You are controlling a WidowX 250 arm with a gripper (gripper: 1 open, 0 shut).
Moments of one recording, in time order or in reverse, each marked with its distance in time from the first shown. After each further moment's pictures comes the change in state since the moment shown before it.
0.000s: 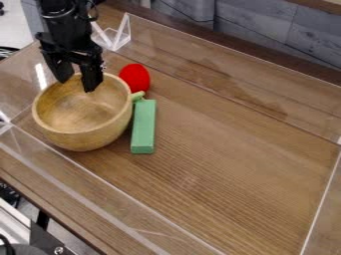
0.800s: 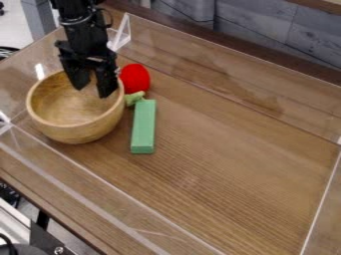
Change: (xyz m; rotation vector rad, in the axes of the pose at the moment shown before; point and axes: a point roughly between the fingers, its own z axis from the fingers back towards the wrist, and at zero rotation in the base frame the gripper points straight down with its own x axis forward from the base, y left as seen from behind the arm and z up) arm 0.014 -0.011 -0.016 -0.070 0.054 -0.013
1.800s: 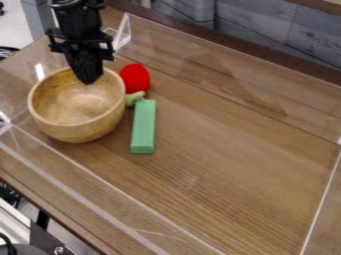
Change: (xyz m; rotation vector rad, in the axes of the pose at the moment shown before) arm -0.014 -0.011 0.035 -0.026 -0.015 0.055
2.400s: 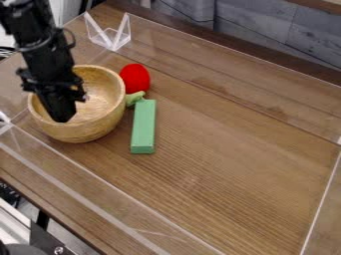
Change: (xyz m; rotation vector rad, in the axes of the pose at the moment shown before) arm -0.059 0.015 -0.034 -0.019 0.023 0.010
